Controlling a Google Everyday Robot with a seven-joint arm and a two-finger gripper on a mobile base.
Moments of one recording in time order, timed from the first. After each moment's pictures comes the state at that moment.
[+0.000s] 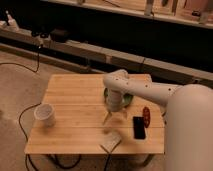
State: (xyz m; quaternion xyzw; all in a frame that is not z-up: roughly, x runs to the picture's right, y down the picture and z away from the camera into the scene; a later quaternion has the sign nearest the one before) arm 0.061 0.180 0.813 -0.26 -0.40 -0.71 0.51
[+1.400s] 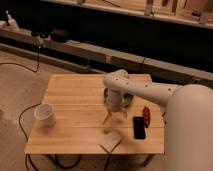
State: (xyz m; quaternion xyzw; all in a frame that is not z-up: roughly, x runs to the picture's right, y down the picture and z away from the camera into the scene) arm 0.061 0.180 0.813 -0.26 -0.40 -0.71 0.51
